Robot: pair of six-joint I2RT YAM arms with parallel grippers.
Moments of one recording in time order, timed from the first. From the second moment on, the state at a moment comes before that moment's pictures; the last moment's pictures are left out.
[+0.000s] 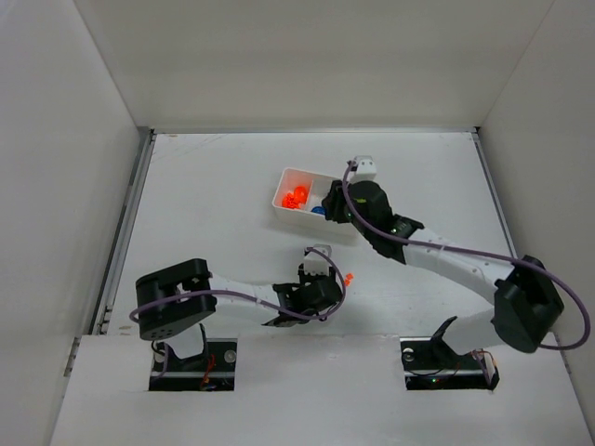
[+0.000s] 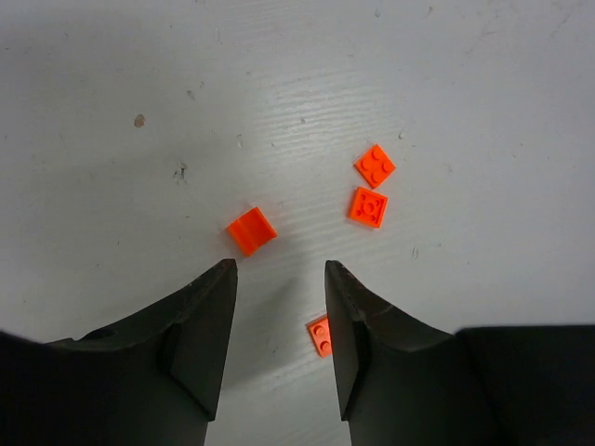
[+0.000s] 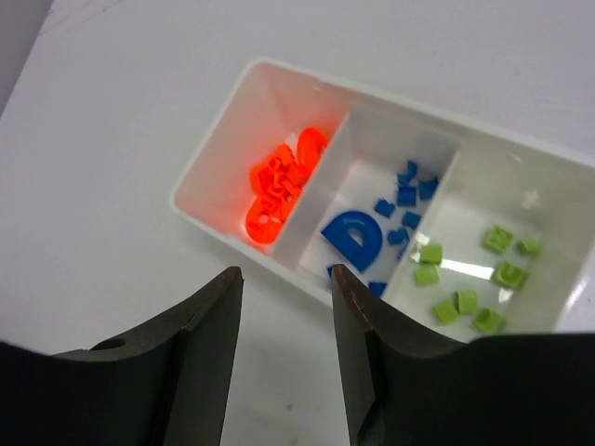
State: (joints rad) left arm -1.31 1.58 0.64 0.17 -0.63 -0.89; right arm 0.75 1.44 1.01 0.05 0.33 0.45
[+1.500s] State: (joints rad) left arm -1.25 1.68 0.82 -0.08 -0.81 -0.92; right arm 0.76 1.03 0.42 0.09 0.36 0.71
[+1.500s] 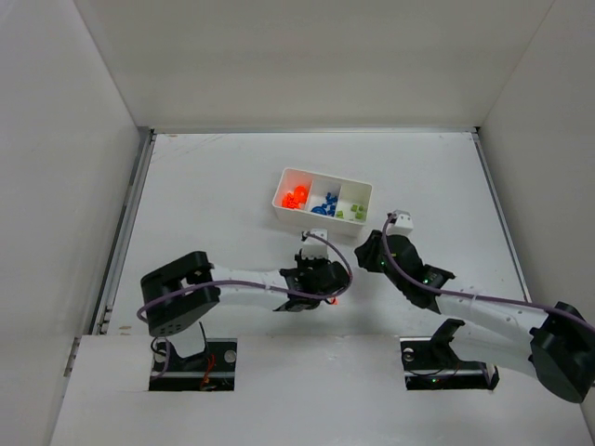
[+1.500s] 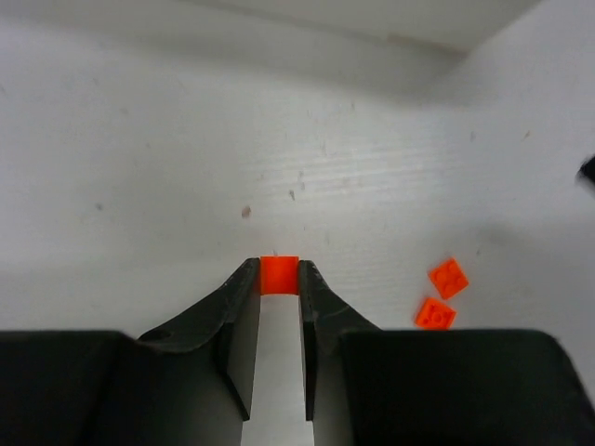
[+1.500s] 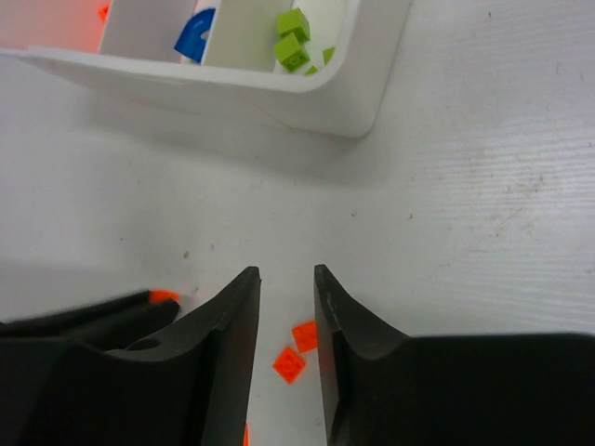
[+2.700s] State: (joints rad) left arm -0.70 1.65 1.03 0.13 -0.54 -0.57; right arm 1.24 1.30 0.56 -0.20 0.47 0.82
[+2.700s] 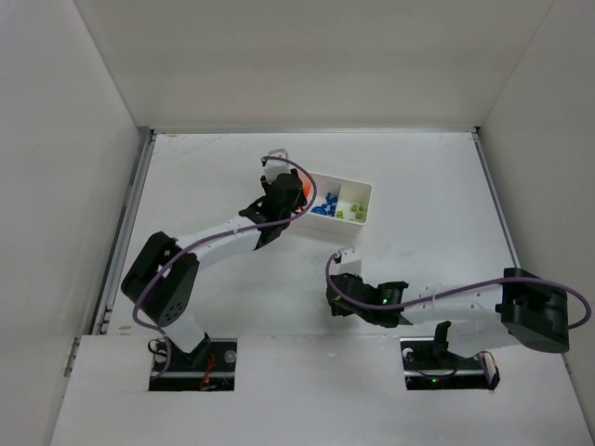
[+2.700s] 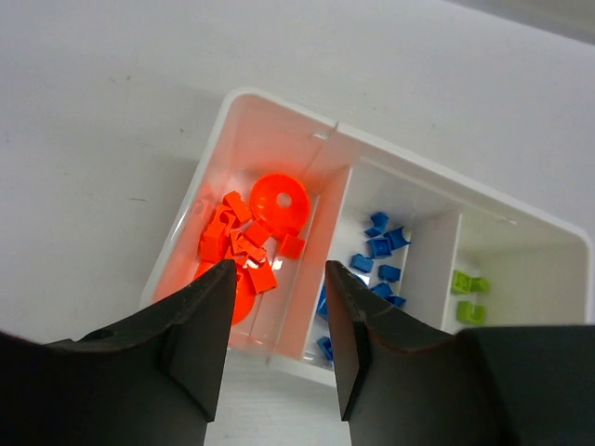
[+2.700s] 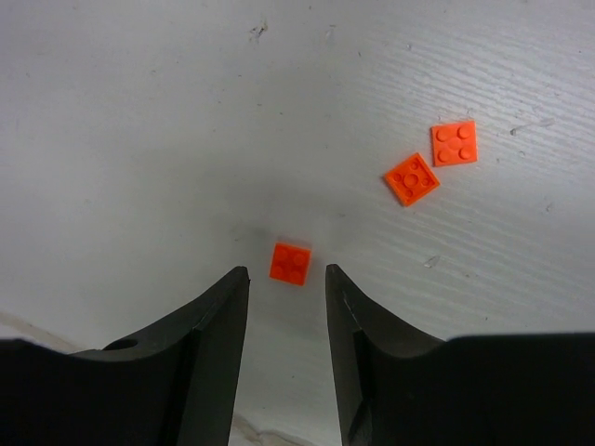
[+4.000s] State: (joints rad) left arm -0.82 1.05 0.47 0.15 -0.62 -0.64; right arm 1.14 1.34 0.80 -0.29 0.54 0.70
